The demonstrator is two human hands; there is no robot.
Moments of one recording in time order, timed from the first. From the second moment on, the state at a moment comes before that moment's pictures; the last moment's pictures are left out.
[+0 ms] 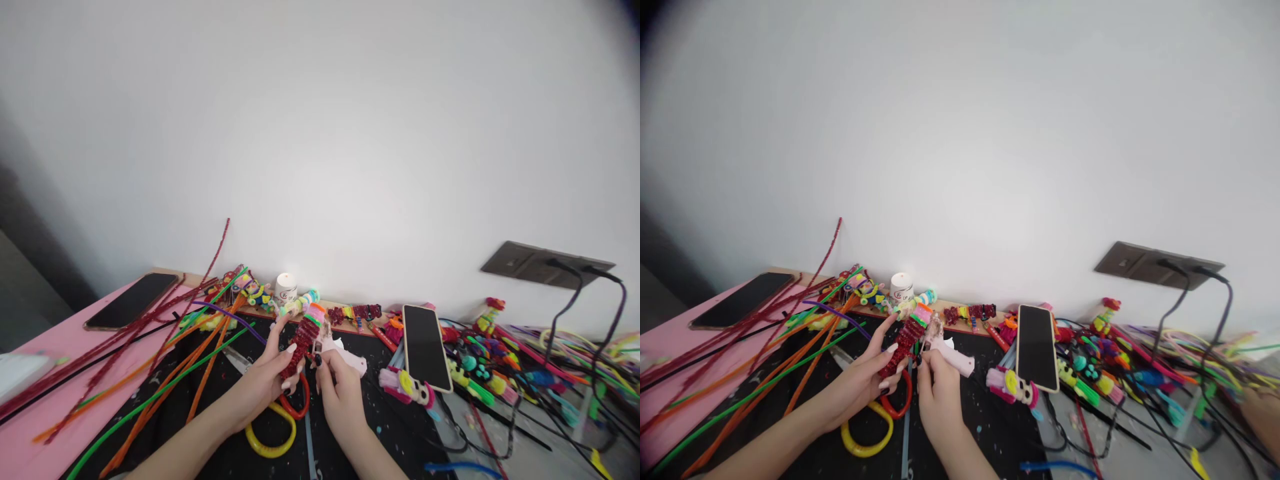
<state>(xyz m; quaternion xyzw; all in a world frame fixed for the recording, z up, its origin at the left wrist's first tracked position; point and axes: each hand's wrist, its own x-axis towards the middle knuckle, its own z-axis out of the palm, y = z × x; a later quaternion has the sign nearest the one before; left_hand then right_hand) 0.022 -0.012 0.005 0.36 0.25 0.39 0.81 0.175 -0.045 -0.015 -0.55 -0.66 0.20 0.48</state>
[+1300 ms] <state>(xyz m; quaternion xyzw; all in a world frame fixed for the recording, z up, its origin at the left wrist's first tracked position) 0.022 -0.008 -0.003 0.41 0.23 0.42 0.78 0.176 -0.042 -0.020 -0.55 -0.67 0.23 0.44</state>
